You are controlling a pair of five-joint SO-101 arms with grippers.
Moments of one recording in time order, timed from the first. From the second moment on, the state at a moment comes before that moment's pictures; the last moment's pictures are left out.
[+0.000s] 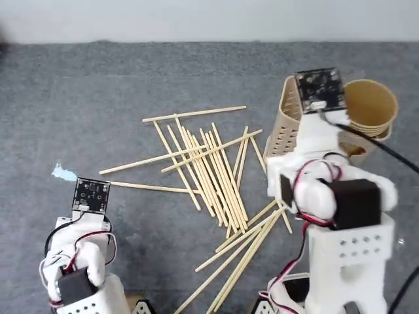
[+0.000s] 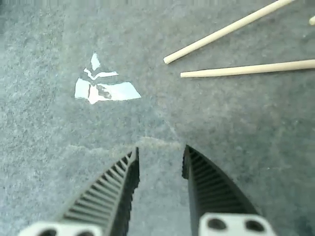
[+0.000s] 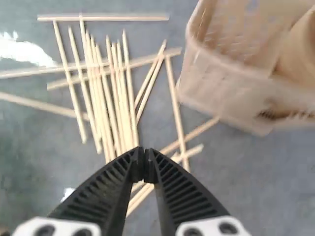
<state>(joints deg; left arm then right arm) -26.0 -102.8 90.5 73.2 -21.8 -12.0 -38.7 4.9 100.2 -3.6</state>
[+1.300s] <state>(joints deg) -26.2 -102.5 97.1 72.2 -21.9 -14.2 -37.9 49.0 70.3 -21.0</state>
